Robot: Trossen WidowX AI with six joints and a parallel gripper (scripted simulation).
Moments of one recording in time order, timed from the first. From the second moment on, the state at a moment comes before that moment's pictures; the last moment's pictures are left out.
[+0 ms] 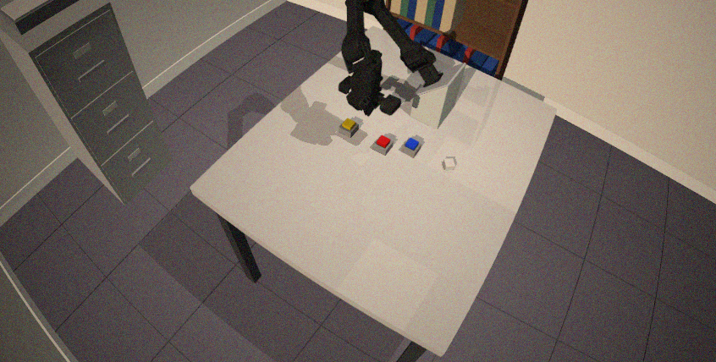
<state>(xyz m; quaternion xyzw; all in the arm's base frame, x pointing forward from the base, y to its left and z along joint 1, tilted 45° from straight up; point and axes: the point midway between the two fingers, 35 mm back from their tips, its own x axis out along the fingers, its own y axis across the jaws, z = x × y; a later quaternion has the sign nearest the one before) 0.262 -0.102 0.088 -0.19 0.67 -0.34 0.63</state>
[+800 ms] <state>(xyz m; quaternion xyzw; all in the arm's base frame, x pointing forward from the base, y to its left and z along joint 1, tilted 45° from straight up) 0.250 -0.108 -0.003 -0.20 0.67 -0.34 0.63</state>
